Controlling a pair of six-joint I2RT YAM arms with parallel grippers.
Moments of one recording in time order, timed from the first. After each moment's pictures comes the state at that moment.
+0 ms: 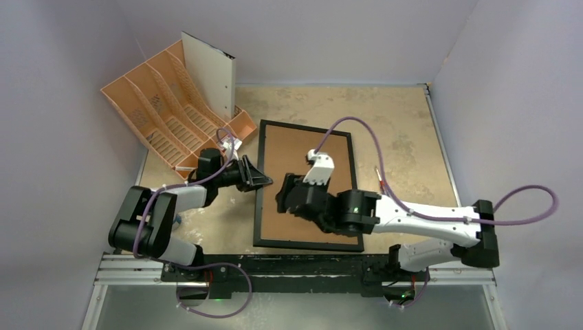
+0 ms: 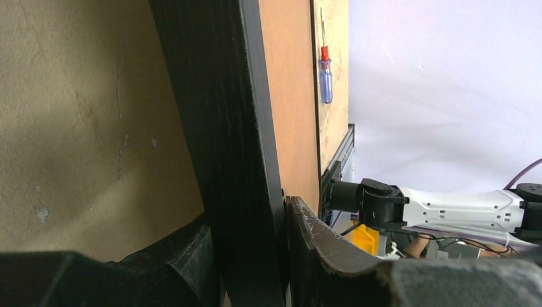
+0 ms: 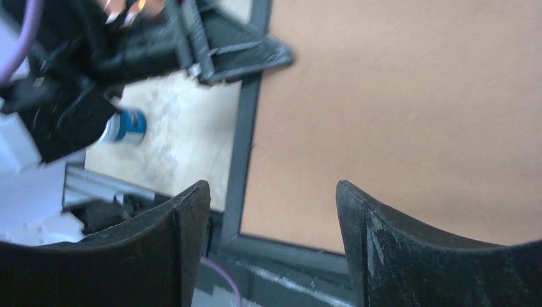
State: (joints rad) left arm -0.22 1.48 0.45 0.52 0.84 -0.87; right arm 1.40 1.32 1.23 -0.74 0.70 1.15
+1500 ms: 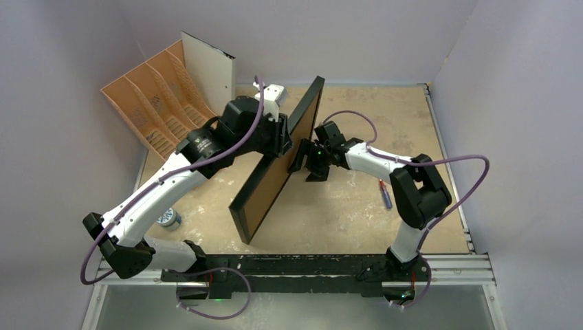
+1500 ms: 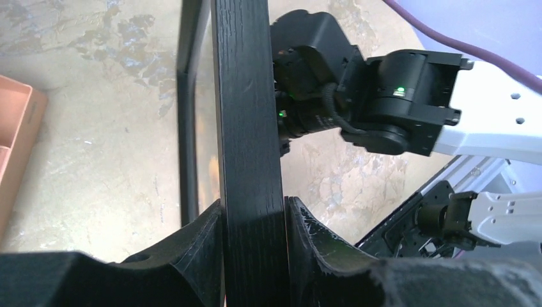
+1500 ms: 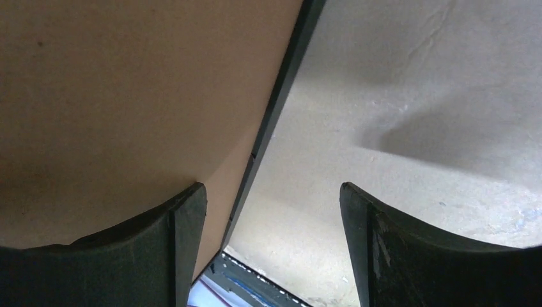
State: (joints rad) left arm -0.76 1.33 1.55 -0.75 0.03 -0.36; right arm 0.57 1.76 1.12 -0.34 -0.32 0.89
